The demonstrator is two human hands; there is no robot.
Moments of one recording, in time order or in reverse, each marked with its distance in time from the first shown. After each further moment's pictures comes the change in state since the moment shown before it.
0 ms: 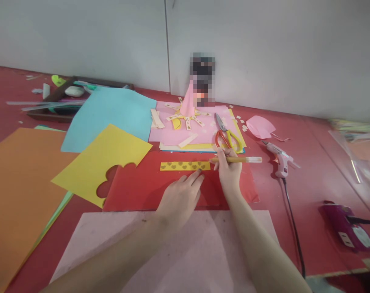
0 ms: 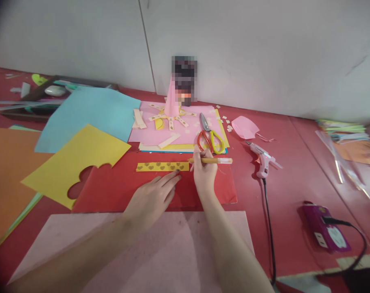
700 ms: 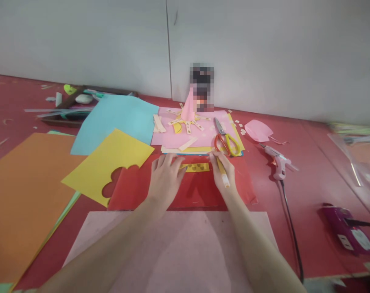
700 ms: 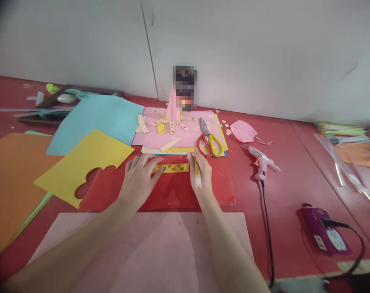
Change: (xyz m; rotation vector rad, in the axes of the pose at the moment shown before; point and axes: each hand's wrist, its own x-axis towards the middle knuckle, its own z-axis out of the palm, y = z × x) left_hand 0.019 -0.037 -0.008 0.112 0.275 -0.229; right_hand -0.002 0.013 0.000 -0.083 -0.126 -0.212
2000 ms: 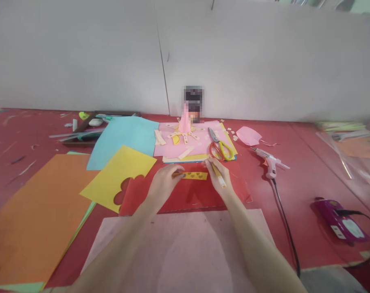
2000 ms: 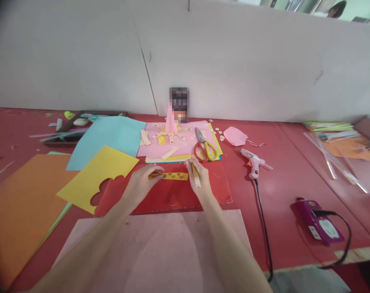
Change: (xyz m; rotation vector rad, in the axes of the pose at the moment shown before) left_hand 0.009 -0.019 -0.004 -0.515 -0.097 -0.020; right_hand -0.001 -0.013 -0.009 0.021 -0.101 -0.011
